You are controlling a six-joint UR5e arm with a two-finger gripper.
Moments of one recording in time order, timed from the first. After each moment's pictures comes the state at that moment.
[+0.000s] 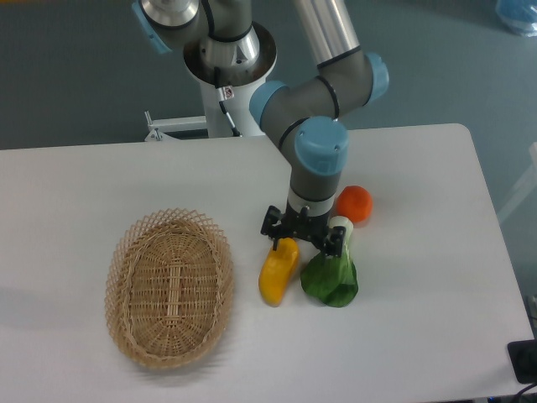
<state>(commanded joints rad) 2.48 -1.94 -1.91 -0.76 1.44 0.84</state>
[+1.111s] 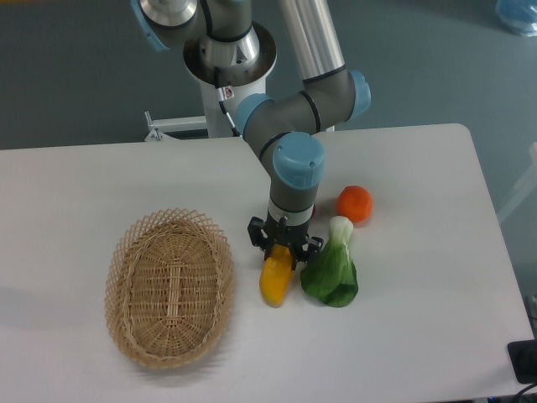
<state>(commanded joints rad) 2.45 -1.95 -1.91 -0.72 1.44 0.83</state>
